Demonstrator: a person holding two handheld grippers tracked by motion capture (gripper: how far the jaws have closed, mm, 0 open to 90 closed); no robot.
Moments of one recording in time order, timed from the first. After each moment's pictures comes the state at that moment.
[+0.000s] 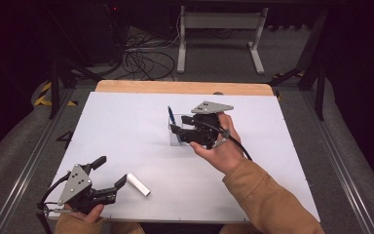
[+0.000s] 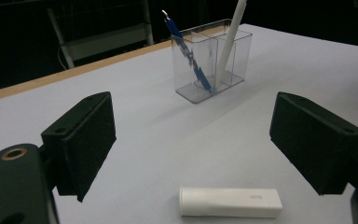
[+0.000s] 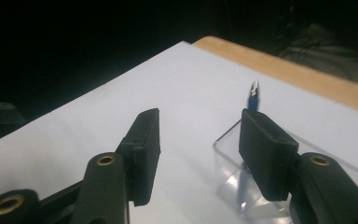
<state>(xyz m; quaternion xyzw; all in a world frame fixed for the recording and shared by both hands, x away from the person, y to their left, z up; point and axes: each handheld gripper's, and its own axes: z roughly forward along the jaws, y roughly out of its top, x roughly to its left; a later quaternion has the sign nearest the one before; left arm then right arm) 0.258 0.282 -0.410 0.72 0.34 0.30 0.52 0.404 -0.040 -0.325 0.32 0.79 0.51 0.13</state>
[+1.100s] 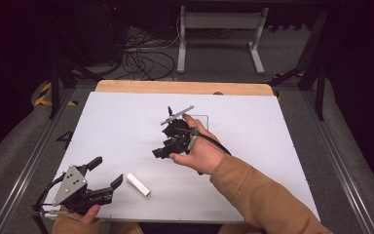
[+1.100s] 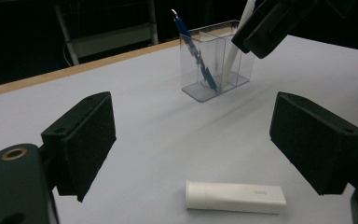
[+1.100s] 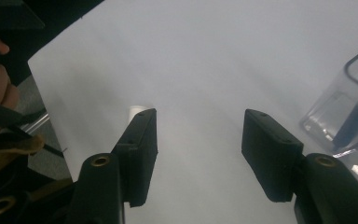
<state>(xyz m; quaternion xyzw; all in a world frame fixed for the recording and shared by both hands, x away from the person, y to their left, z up) 0.256 0.290 -0.410 0.71 0.36 0.30 0.52 0.405 0.019 -0.349 0.31 0.88 0.35 -0.01</state>
